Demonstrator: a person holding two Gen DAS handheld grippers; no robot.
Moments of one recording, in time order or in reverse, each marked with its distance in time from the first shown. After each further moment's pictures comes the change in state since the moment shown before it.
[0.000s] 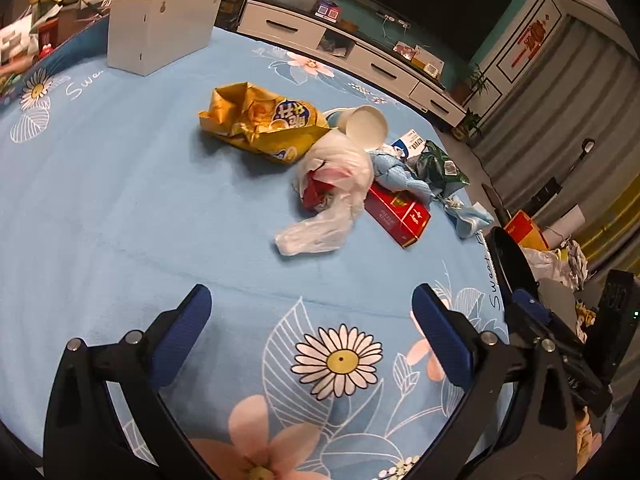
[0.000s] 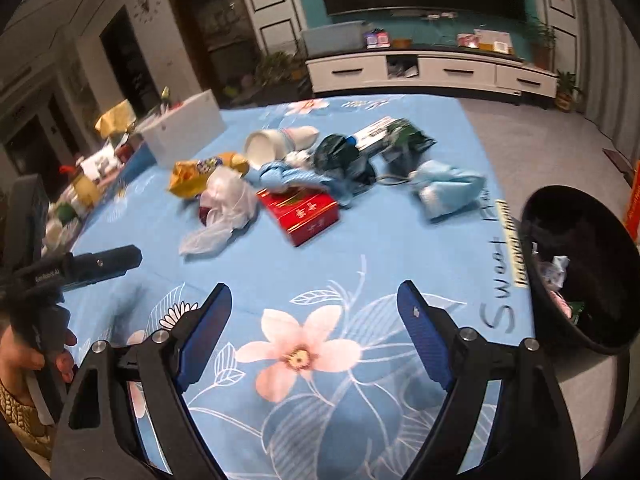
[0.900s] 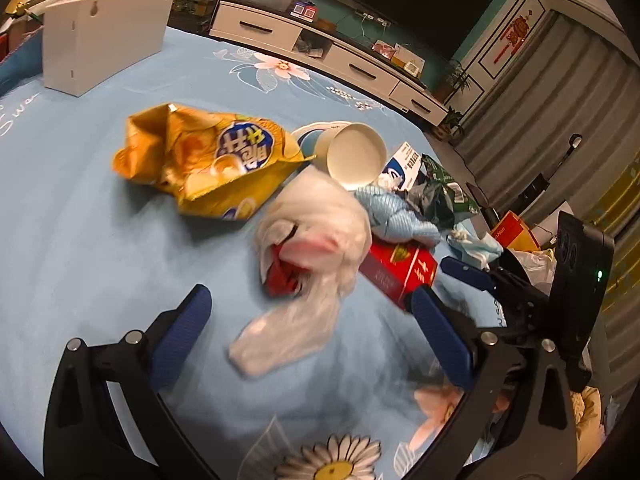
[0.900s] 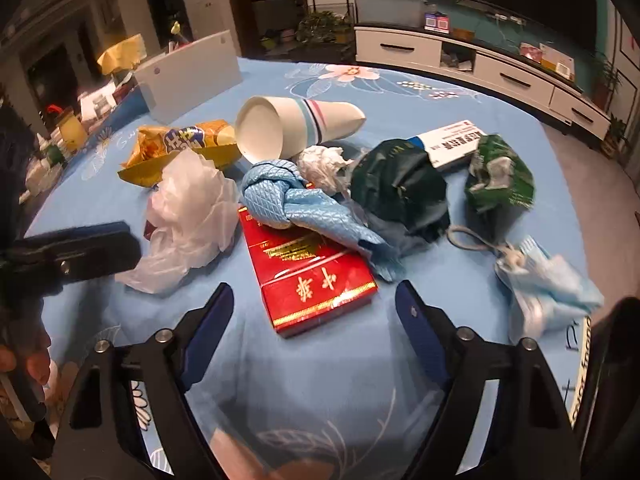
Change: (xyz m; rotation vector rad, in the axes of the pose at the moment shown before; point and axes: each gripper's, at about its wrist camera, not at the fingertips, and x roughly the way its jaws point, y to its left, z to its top) left arm 0.073 -0.015 0.050 0.044 -0.008 -0.075; right arm 0.122 0.011 0.060 -0.219 0.138 0.037
